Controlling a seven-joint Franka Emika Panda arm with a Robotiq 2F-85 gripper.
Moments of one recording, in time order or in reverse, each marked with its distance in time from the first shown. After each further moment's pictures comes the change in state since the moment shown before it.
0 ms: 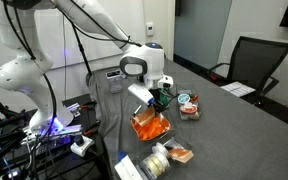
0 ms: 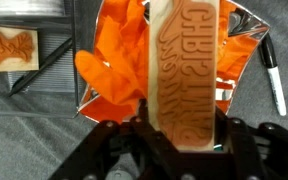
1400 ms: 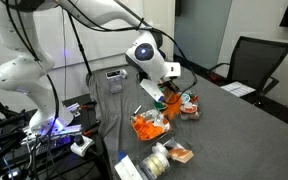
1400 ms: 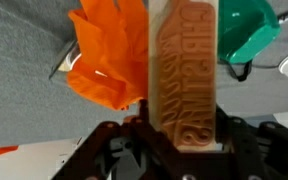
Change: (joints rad) arm -0.126 0.015 0.201 0.103 1.066 0.151 -0.728
